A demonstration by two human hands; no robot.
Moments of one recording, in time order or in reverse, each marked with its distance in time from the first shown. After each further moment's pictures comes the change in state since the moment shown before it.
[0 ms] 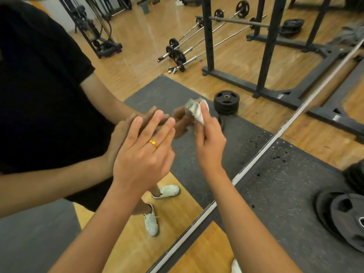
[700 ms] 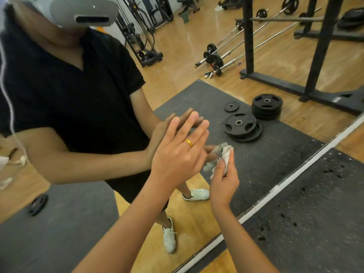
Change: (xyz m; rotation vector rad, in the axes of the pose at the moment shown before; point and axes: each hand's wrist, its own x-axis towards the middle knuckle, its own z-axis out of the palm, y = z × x) left_hand -0.001 0.000 -0.001 -0.018 -0.064 0.009; right_hand -0.108 -0.012 0.031 0.209 0.076 0.581
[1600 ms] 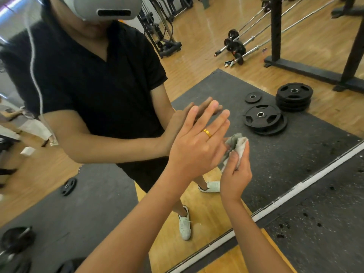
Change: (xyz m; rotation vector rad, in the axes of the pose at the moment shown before) left_hand 0.003 0.002 -0.008 -0.101 -0.037 -0.033; right_hand -0.009 -0.006 0.013 0.003 -0.013 -0.102
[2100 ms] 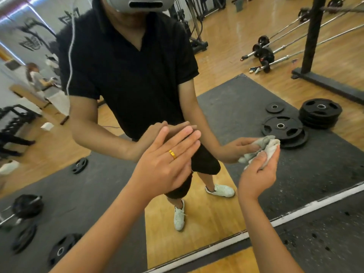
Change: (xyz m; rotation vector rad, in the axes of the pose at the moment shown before) left_hand -0.110 -0.060 -0.087 0.073 -0.142 -0.030; right_hand -0.007 -0.012 0.010 0.002 0.103 0.050
